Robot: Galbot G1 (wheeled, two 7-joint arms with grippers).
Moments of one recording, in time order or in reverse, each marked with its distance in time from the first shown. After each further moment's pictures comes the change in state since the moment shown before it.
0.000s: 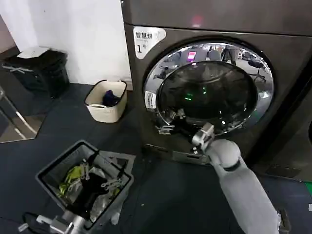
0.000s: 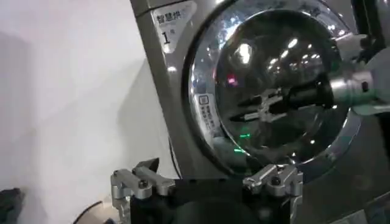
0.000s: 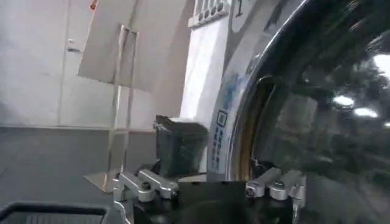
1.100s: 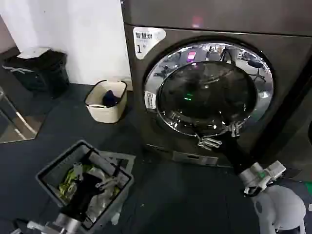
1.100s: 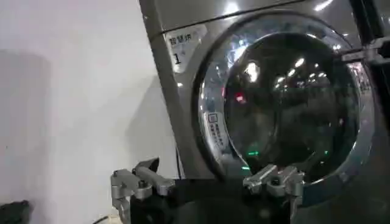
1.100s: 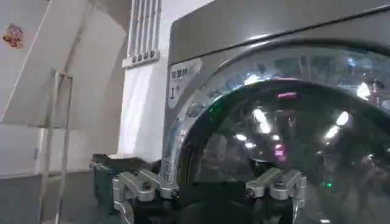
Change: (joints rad) left arm 0.024 0.001 -0.020 -0.017 -0.083 -0.083 -0.017; right arm -0.547 -0.001 0.466 0.590 0.020 -0.112 -0.028
